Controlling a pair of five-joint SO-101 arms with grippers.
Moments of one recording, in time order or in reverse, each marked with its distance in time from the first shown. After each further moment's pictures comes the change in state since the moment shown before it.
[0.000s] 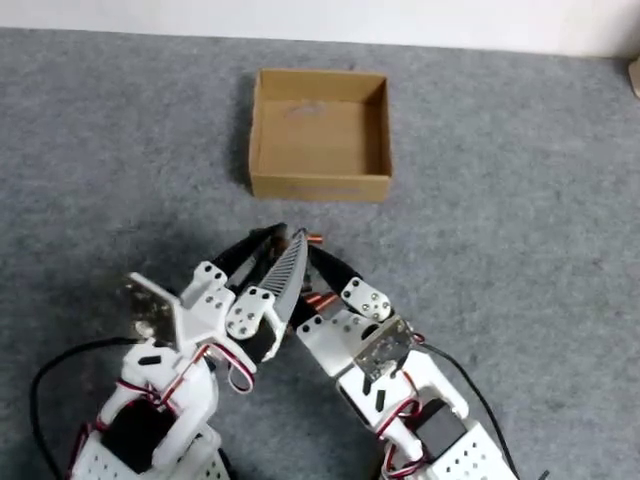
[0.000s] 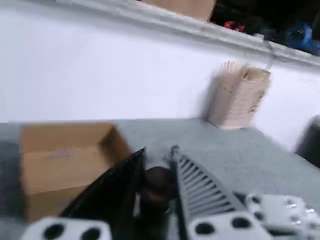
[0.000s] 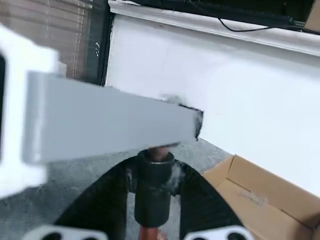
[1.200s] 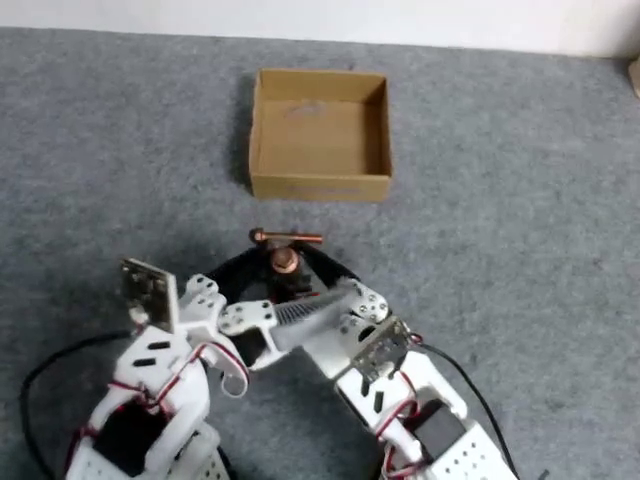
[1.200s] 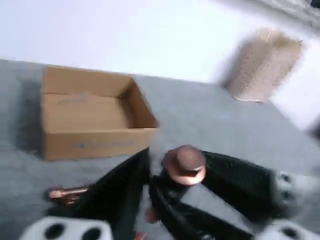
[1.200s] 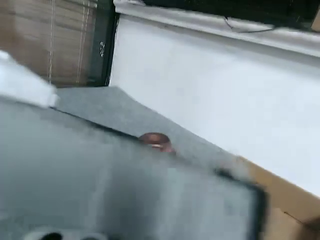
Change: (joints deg) left arm -3.2 -0.1 -2.0 14.1 8.0; right arm -0.2 0.1 0.0 0.1 0.2
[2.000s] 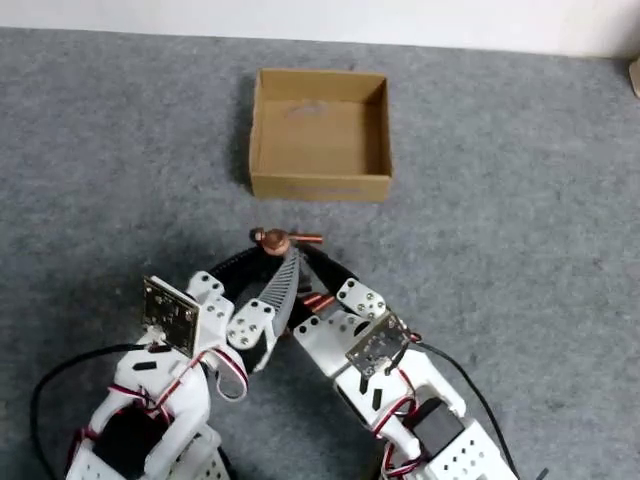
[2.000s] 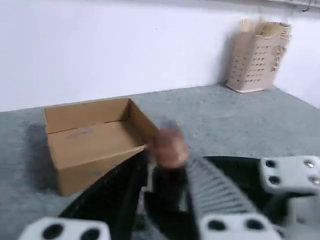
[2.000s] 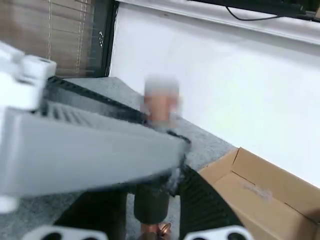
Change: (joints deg) left arm 1.1 -0.4 1.0 -0.4 -15.0; right arm 0.1 0.7 0.0 0.1 -0.1
